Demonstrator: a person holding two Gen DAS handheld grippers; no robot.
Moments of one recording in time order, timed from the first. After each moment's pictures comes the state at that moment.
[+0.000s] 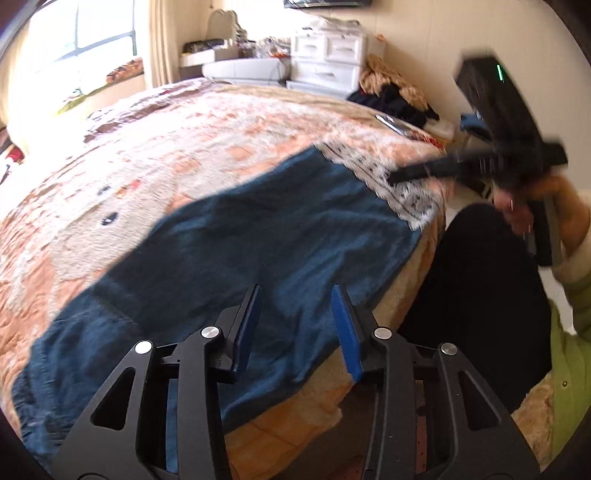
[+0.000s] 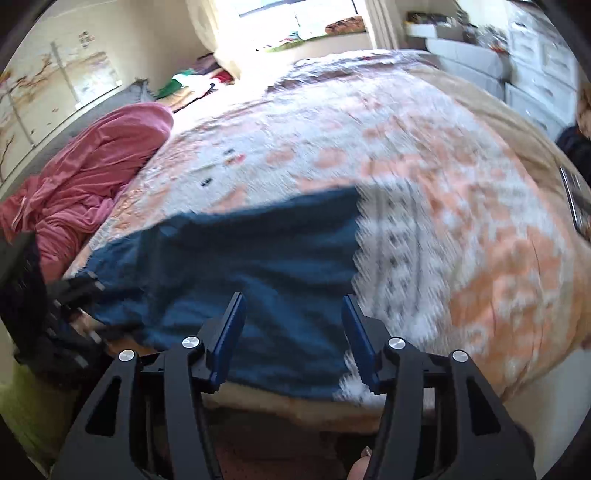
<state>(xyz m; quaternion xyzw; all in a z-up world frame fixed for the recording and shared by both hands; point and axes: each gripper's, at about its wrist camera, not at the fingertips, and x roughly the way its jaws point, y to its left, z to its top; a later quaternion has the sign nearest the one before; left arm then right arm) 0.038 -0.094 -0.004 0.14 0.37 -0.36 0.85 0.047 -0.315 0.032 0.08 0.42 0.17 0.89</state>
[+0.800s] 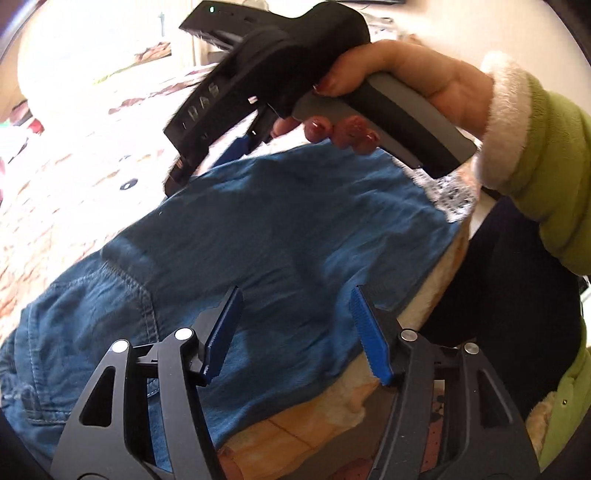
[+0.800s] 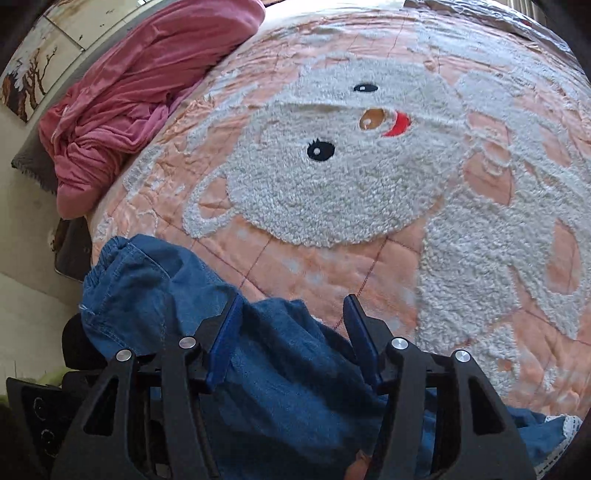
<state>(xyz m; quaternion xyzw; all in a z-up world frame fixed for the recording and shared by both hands) 0.048 -0.077 -0.017 0.10 0.39 -0.29 0.87 0.237 -0.138 -0.006 -0.01 0.57 0.36 0.74</state>
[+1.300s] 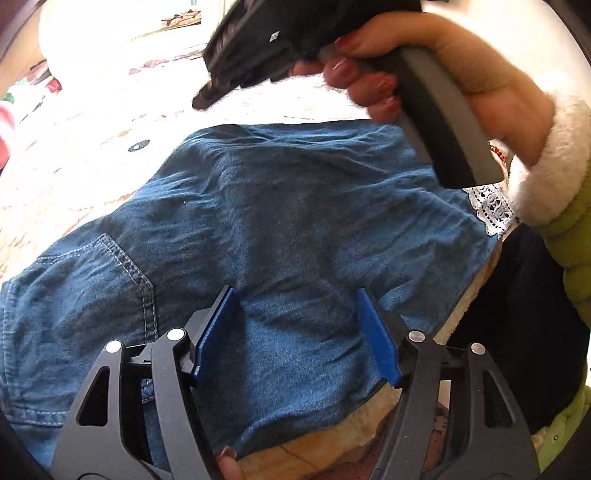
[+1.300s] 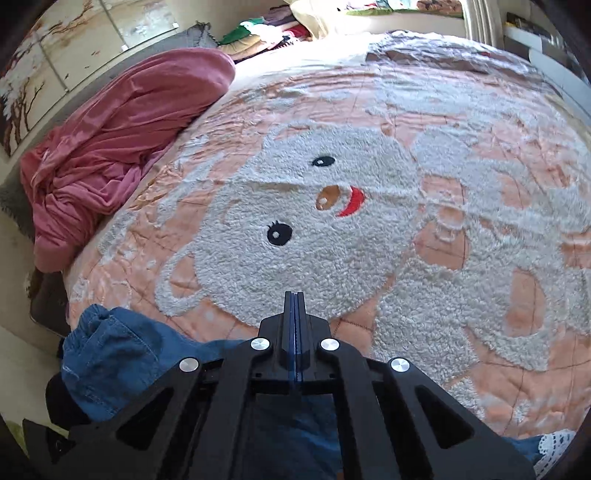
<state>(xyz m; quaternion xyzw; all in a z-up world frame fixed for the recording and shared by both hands) 0.078 -0.082 -0.033 0.07 0.44 -0.25 0.86 0.258 -0.155 0.016 0.04 0.48 0.30 0.82</state>
